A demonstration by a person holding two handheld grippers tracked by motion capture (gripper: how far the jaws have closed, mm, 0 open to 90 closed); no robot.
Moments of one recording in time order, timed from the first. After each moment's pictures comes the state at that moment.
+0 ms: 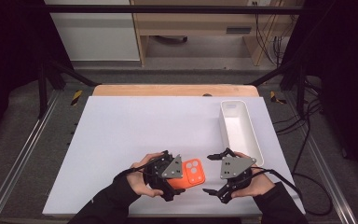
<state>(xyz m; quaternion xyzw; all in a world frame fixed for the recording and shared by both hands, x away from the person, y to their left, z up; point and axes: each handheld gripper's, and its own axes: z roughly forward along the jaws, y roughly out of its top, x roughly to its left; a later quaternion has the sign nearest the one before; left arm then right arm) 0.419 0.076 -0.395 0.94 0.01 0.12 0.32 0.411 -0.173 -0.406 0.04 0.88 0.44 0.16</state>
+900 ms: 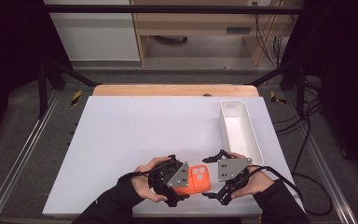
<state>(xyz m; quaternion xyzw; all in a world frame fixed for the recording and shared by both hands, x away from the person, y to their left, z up) 0.407 0.062 -0.396 0.94 -0.04 0.13 0.32 0.415 -0.167 -0.409 -0.01 0.89 0.44 0.13</state>
